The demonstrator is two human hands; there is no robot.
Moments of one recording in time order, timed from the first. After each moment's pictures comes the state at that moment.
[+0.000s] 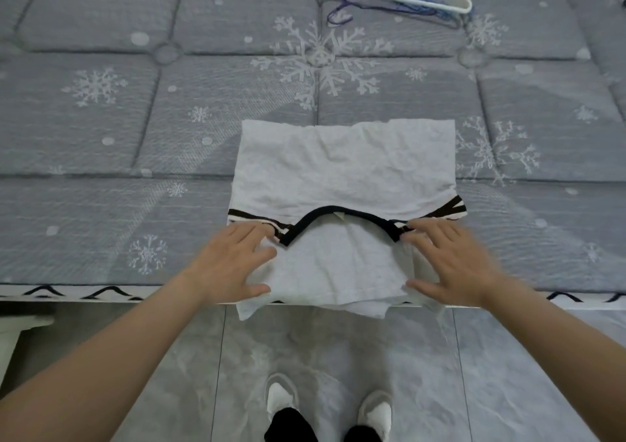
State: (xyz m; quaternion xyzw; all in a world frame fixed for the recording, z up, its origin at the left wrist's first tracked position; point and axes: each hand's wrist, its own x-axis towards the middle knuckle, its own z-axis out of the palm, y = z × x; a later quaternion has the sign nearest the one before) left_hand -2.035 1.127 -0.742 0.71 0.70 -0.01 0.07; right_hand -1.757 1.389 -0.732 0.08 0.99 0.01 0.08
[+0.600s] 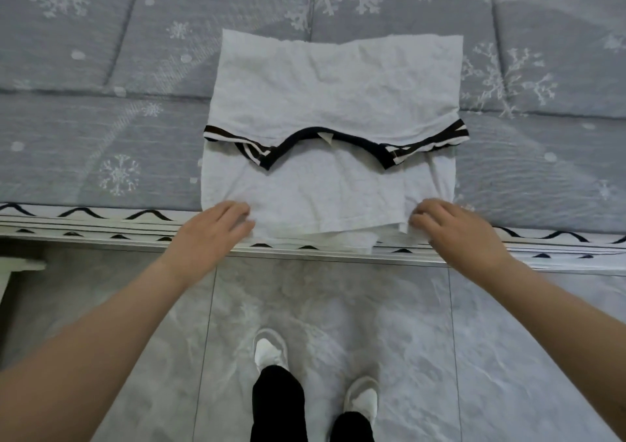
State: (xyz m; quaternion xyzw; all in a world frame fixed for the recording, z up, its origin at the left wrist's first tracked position) left_hand -1.969 1.066 -0.808 0.68 0.73 0.02 -0.06; right_hand -1.688 1.365 -0.788 0.09 0.99 -0.01 0.05
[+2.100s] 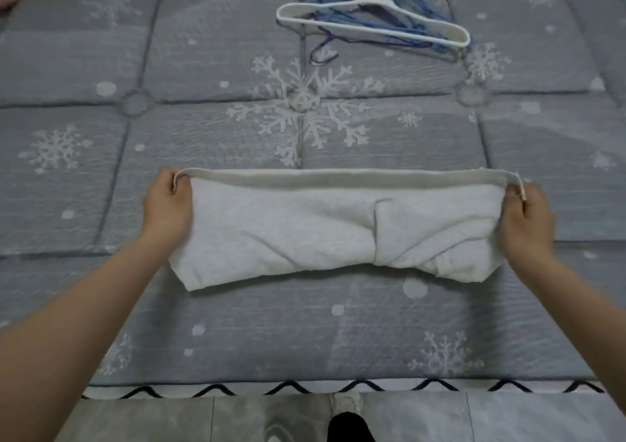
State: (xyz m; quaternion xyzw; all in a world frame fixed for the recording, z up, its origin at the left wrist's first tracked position) left_hand -2.175 1.263 -0.727 0.12 0.91 0.37 0.13; right_hand -1.826 1.546 -0.719 0.61 0.70 -0.30 -0.23
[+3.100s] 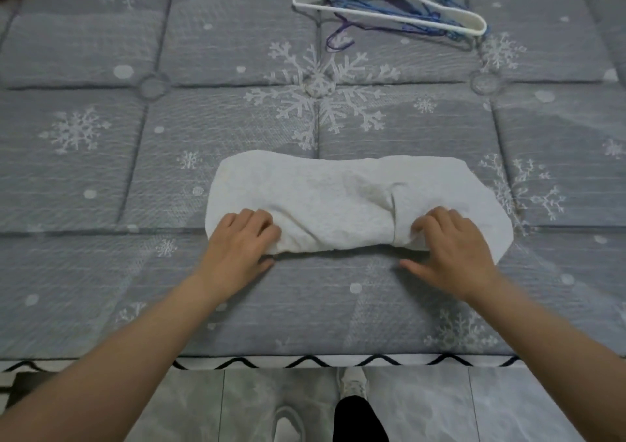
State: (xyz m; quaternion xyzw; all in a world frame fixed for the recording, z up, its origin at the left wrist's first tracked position) left_hand -2.101 1.222 -0.739 0.64 0.77 0.01 0.02; right_hand -1.845 1.455 -0.743 0.19 0.98 0.00 -0.05
